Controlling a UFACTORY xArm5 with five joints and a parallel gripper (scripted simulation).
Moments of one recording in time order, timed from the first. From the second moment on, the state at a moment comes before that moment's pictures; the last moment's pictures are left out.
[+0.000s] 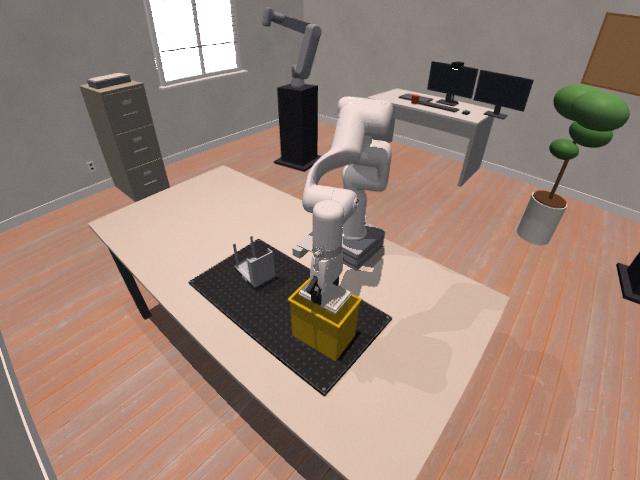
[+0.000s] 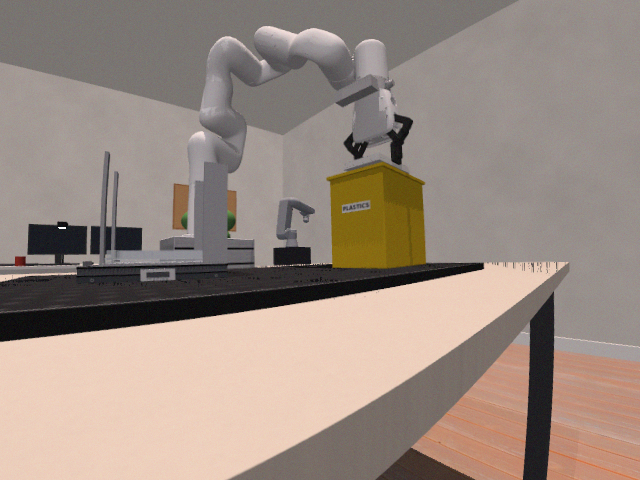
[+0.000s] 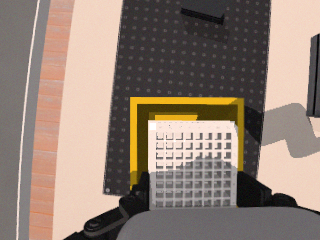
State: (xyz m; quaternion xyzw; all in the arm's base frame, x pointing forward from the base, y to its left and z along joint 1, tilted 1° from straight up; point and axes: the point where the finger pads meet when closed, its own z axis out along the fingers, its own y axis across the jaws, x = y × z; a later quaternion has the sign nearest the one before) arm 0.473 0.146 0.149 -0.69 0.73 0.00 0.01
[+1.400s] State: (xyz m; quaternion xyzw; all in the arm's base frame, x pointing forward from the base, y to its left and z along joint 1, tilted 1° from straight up) arm 0.473 0.146 0.143 -0.69 0.73 0.00 0.01
